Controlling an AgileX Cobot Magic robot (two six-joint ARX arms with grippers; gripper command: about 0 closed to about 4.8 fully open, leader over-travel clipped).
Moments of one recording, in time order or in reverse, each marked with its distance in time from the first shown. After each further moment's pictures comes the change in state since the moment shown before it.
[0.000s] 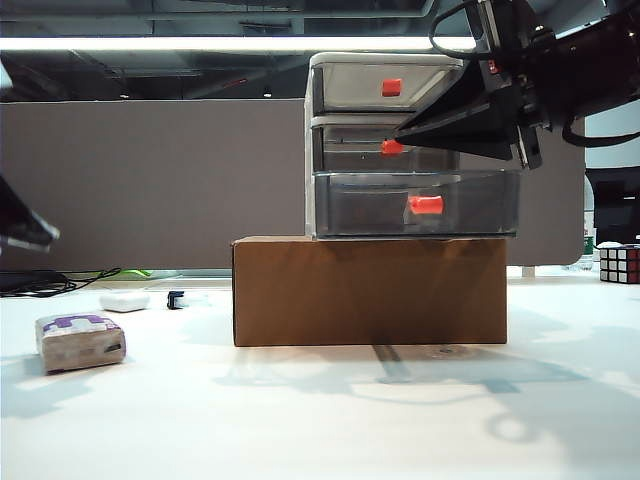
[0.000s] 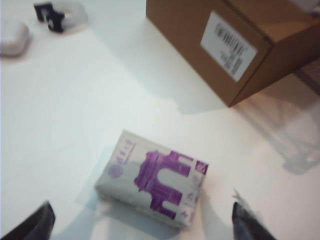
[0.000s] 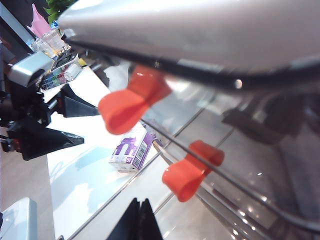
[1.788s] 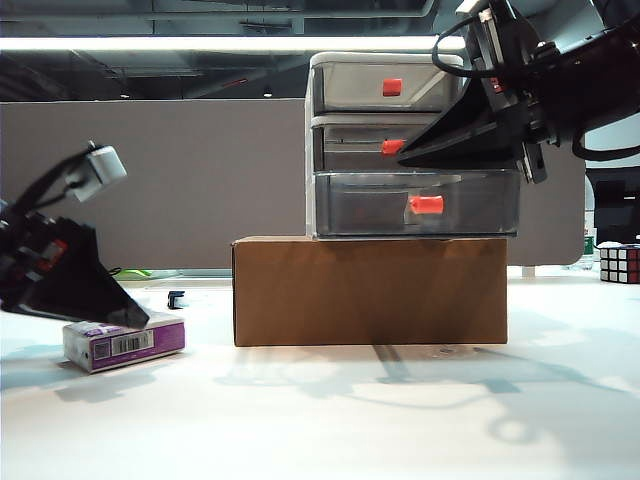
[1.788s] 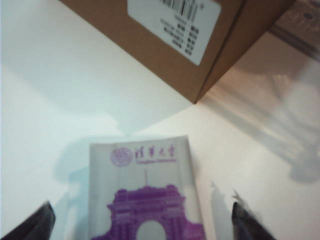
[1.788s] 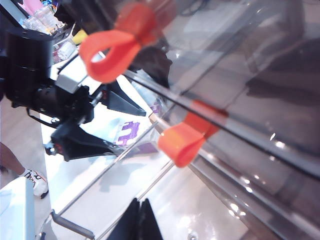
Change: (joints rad) left arm -0.198 0.472 0.094 0.290 0.021 0.113; right arm 0.006 0.000 0.000 -0.105 0.001 -0.080
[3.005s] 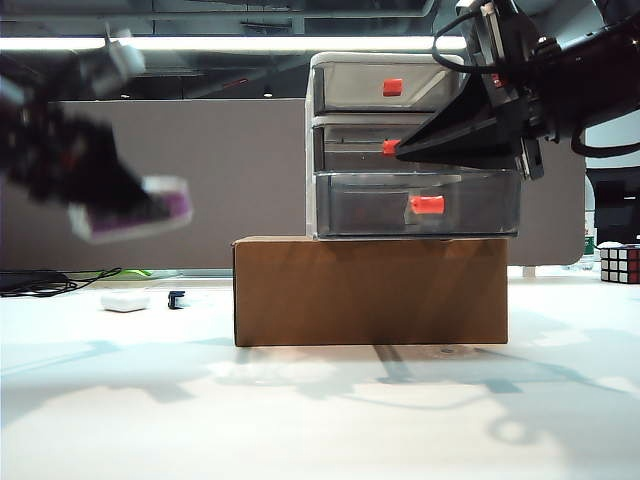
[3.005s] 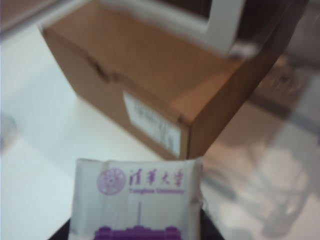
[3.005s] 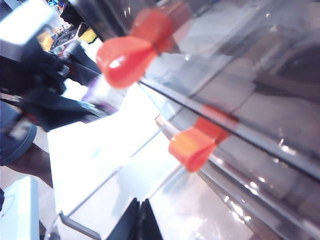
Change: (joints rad) left arm -0.116 -0.275 0.046 -0.079 -0.112 -0.005; right arm 0.000 -0.005 0.000 0.011 -0.018 0.003
